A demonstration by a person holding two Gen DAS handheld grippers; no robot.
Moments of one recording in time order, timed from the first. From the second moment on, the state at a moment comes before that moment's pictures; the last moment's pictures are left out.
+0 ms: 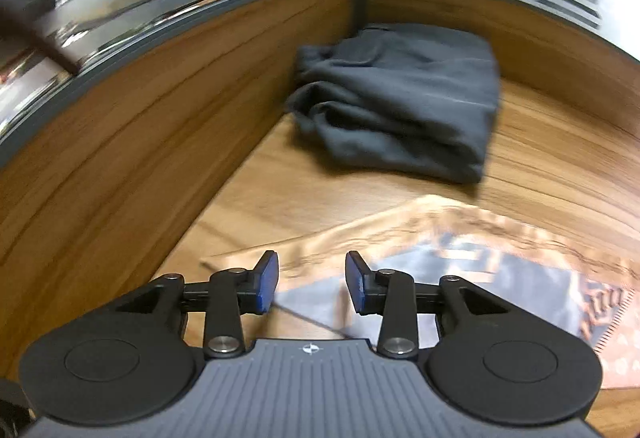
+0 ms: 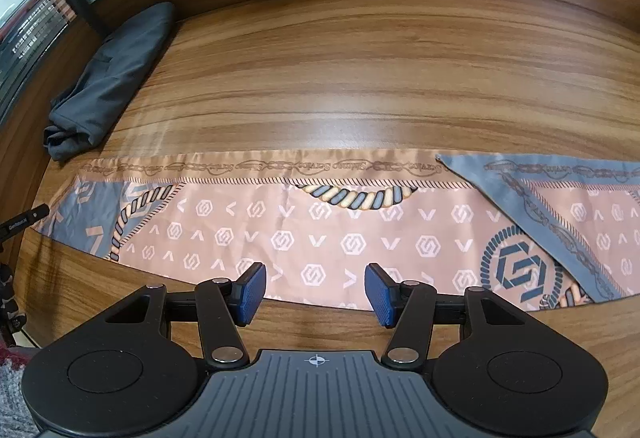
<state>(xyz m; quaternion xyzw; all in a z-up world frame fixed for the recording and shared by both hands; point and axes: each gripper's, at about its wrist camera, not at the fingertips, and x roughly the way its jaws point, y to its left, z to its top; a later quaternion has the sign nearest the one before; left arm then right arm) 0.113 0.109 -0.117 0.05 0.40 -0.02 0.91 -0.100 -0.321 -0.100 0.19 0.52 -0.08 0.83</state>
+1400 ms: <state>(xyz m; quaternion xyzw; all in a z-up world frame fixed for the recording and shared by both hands) 0.075 -0.041 -0.092 0.12 0.36 -0.44 0.81 -0.087 -0.308 -0.096 0.18 0.51 -0.07 0.84</state>
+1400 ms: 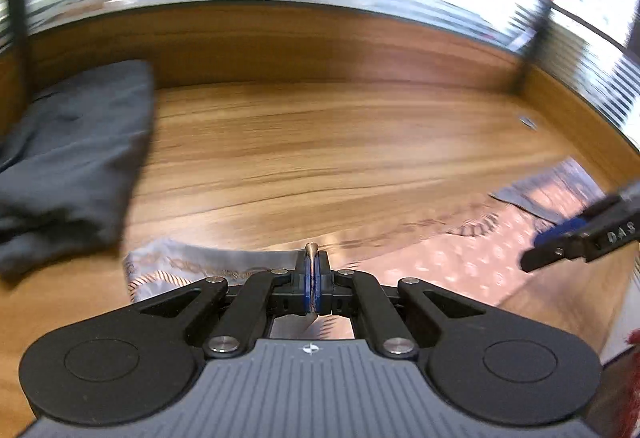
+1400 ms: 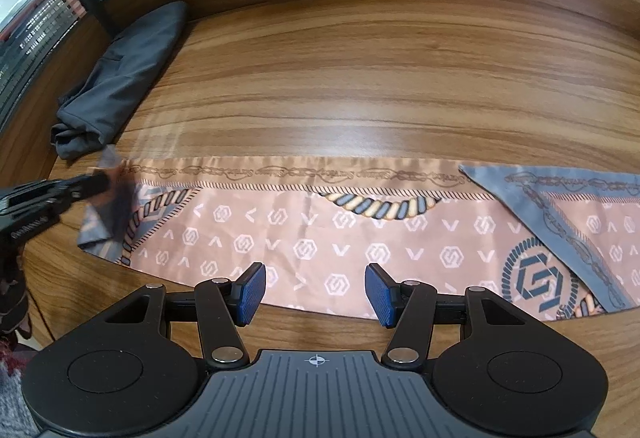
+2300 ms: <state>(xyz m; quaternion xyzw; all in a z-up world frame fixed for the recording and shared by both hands) 0.086 0.038 -0.094 0.12 0.42 -0.36 0.83 -0.007 -0.251 -0.127 0.12 0.52 0.02 0.85</state>
